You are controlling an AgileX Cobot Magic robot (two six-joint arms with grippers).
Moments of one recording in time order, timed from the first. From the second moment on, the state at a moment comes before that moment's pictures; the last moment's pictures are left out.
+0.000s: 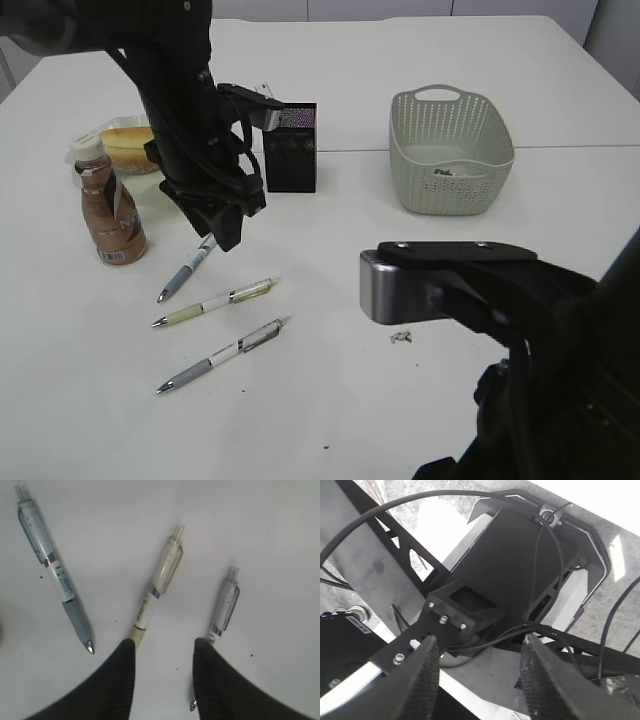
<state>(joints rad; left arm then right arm) -0.50 2.14 -1.81 -0.05 1.23 0.19 0.88 1.28 -1.00 0.41 1.22 0.32</state>
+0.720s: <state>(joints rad) -0.50 2.28 -1.81 0.00 1.22 0.22 0.88 1.28 -1.00 0.27 1.22 0.26</state>
